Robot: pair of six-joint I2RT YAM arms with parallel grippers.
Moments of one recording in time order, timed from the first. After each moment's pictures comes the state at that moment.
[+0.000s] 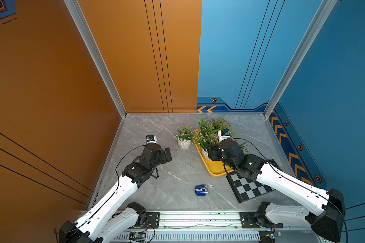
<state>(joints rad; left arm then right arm) -0.43 0.97 0.76 -0.50 -0.21 -0.56 0.86 1.21 1.02 -0.41 0.32 0.64</state>
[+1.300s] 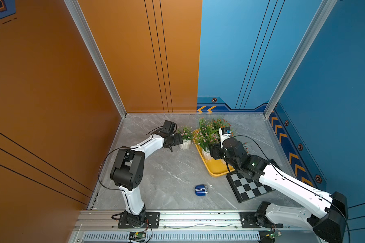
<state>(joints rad) -0.33 1.84 1.28 -0.41 0.05 -0.54 0.80 1.15 0.98 -0.35 0.35 0.48</state>
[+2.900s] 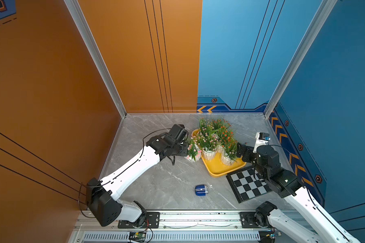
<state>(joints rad) -0.75 1.37 1.33 -0.89 -0.09 -0.48 0.48 0.73 0.81 -0.52 0.40 0.47</state>
